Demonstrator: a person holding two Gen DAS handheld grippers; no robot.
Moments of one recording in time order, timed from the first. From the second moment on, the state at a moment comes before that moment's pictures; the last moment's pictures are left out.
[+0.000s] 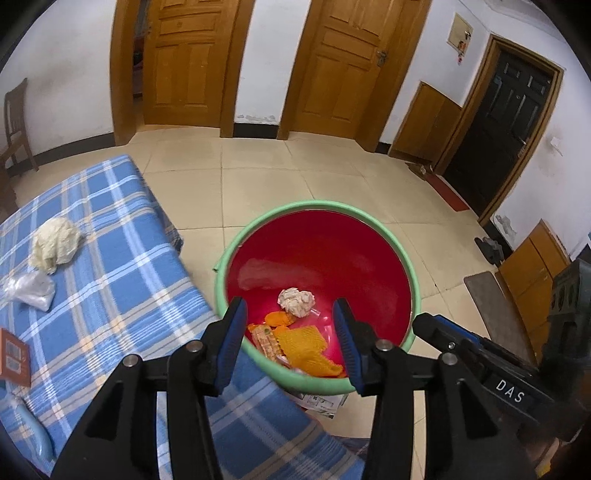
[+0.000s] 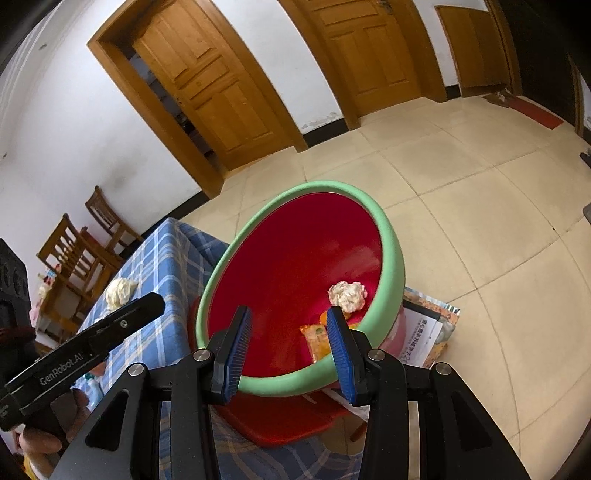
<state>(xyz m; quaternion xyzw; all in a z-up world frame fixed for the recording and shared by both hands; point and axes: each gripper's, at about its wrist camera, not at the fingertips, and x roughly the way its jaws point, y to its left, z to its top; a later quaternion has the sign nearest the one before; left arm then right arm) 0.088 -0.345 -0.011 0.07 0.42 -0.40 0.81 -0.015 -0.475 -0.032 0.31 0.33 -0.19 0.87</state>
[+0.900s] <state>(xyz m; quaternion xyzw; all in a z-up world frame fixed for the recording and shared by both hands) 0.123 -0.200 0.009 -0.01 0.40 -0.25 0.88 0.015 -0.413 -0.016 0.27 0.35 -0.13 0.89</state>
